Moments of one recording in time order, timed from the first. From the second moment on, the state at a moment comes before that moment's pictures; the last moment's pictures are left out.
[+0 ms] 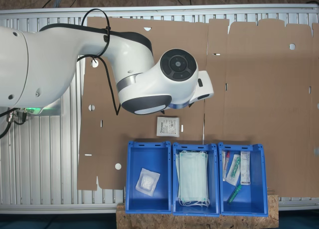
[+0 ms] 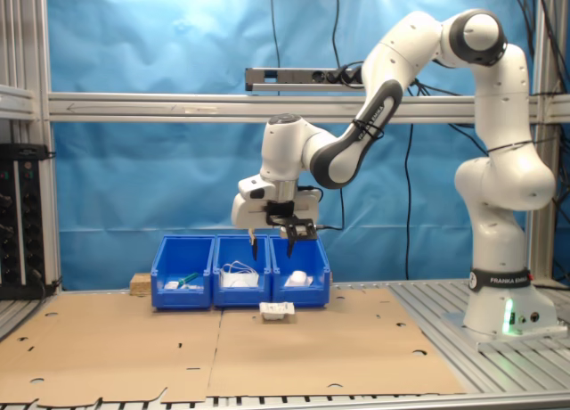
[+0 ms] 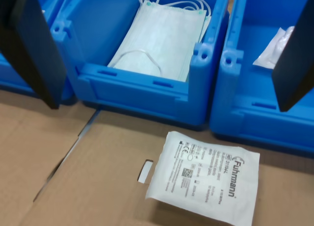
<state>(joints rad) 0.21 0.05 -0.31 -2.37 -0.42 2.49 -0.79</state>
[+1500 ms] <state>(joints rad) 0.14 0.35 -0.38 -2.45 -0.42 2.90 -0.74</state>
